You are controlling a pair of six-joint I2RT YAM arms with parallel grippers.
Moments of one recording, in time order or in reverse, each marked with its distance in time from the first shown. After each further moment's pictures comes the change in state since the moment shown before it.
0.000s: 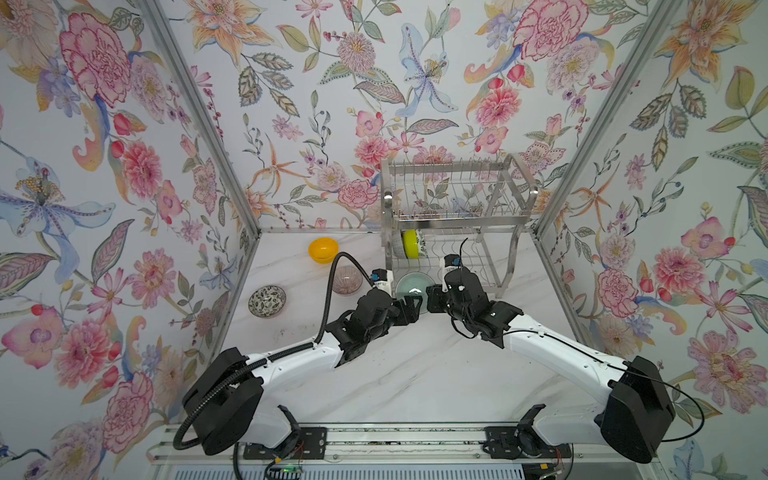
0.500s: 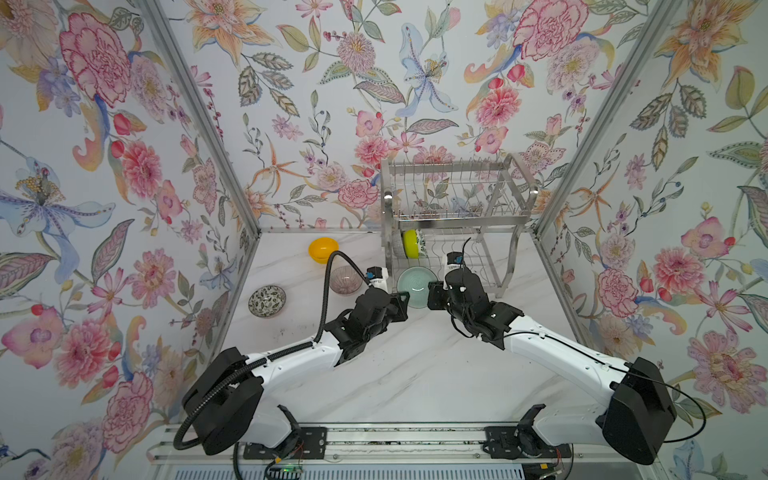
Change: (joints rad) left arm 0.014 0.000 -0.002 0.023 -0.066 -0.029; right arm 0.018 -0.015 -0.010 0.037 0.075 -0.017
